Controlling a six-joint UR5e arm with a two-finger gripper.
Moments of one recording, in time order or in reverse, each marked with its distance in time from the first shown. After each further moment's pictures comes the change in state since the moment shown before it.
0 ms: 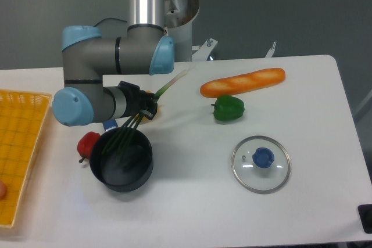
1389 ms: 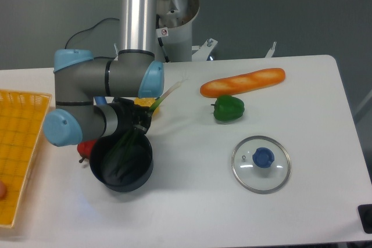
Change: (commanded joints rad) arm -0.025 -0.081 0.041 -0.002 -0.015 -0.103
